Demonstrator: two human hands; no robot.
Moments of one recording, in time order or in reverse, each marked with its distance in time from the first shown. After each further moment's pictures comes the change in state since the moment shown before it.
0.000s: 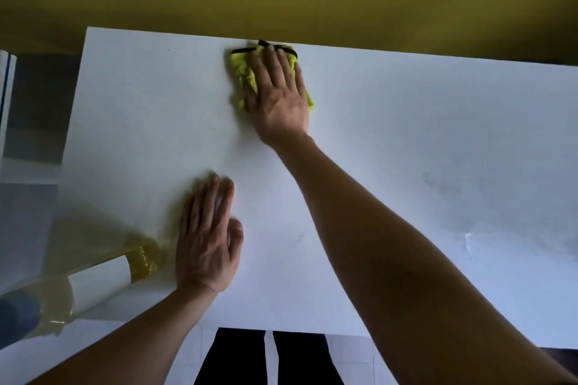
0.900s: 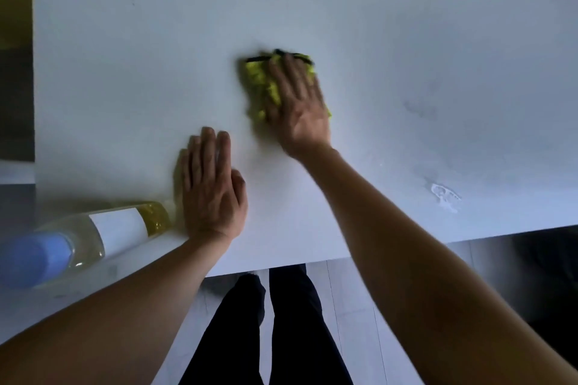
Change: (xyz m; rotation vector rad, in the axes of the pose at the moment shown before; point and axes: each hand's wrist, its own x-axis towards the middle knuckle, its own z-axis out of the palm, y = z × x) left_hand -0.003 -0.006 0.004 -0.013 0.070 0.042; right_hand -0.127 0.019 -0.009 0.010 0.146 0.108
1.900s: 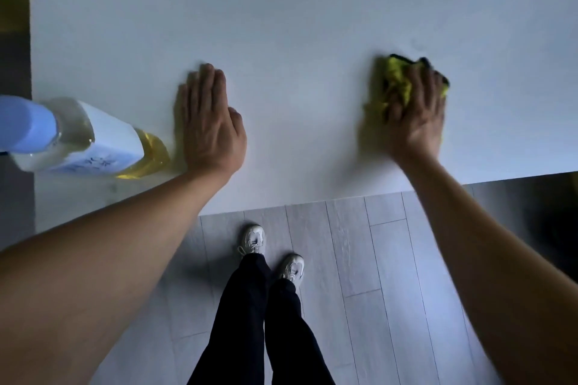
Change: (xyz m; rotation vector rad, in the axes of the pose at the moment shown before) left_hand 0.000 -0.006 0.009 -0.097 0.097 0.044; right_hand -0.149 0.108 -0.082 -0.073 0.058 0.438
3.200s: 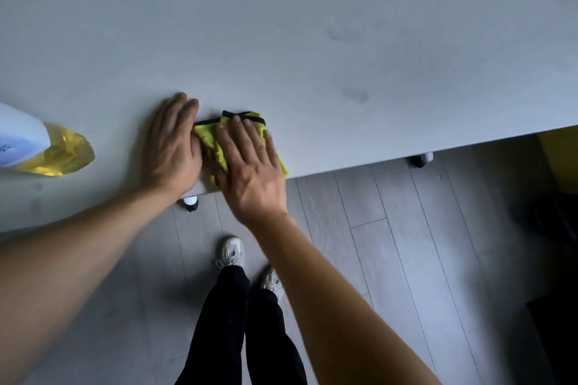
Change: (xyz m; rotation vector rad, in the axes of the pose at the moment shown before) left_hand -0.047 0.045 0.002 -0.020 -0.063 0.203; right_hand -0.142 -0.084 0.022 0.083 -0.087 -0.383
